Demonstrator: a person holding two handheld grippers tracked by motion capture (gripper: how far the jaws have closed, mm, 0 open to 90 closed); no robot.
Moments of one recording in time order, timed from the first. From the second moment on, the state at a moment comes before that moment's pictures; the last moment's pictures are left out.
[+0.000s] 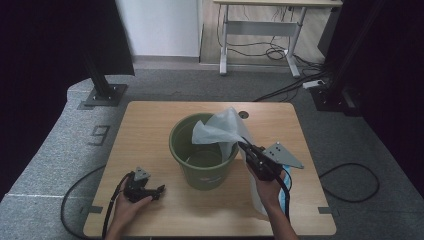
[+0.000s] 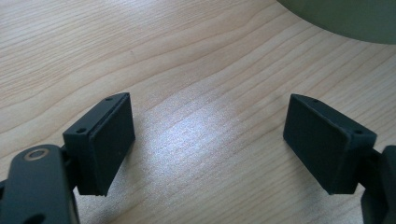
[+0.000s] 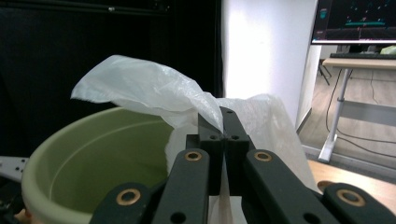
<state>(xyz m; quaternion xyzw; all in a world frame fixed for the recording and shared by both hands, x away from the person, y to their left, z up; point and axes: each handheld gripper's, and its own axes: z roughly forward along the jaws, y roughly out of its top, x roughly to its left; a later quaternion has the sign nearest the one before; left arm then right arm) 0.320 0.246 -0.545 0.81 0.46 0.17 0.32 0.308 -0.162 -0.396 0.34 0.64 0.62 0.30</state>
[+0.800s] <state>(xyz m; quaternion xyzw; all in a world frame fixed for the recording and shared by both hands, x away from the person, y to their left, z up) 0.320 0.246 -0.545 0.81 0.46 0.17 0.32 0.292 -0.141 -0.413 0.31 0.67 0.60 0.29</state>
